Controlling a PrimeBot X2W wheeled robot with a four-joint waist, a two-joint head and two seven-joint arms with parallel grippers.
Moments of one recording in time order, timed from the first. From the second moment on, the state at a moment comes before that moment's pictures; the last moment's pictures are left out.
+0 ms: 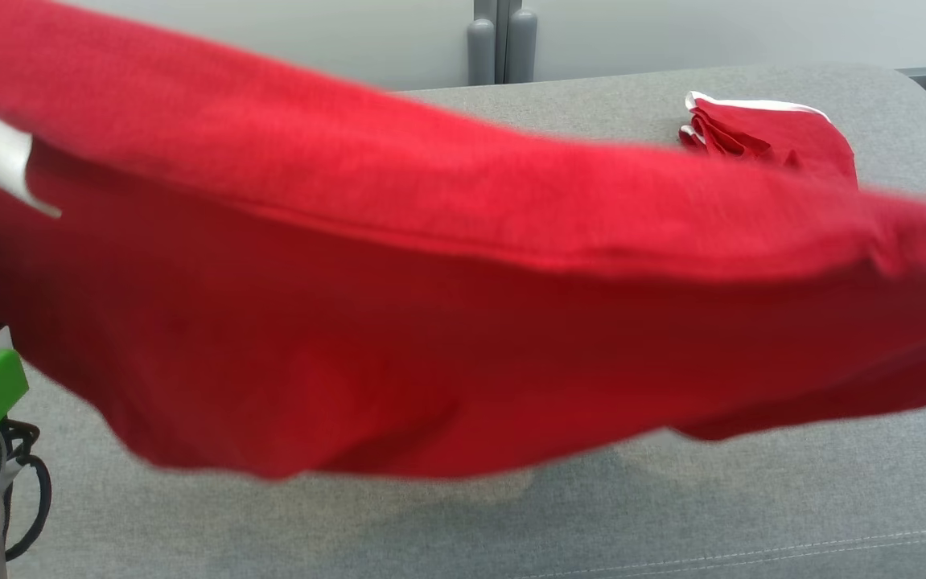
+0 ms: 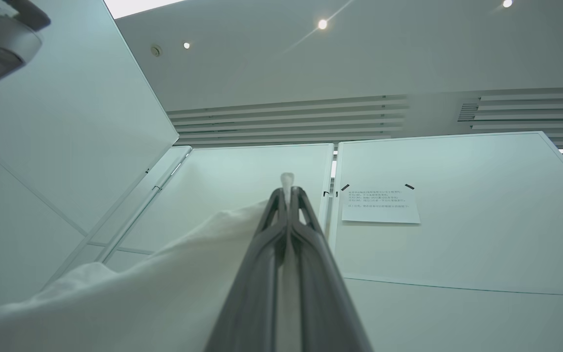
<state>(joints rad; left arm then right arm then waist) -0.42 0.27 -0.01 -0.66 -0.52 0.04 -0.26 -0.40 -0.30 -0.19 -0.81 0.43 0.12 -0.26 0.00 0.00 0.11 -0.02</state>
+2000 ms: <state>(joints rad) -0.78 0.15 -0.18 0.35 -0.62 -0.03 -0.10 -0.79 -0.19 0.23 0.45 0.45 0.12 -0.22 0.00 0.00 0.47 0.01</state>
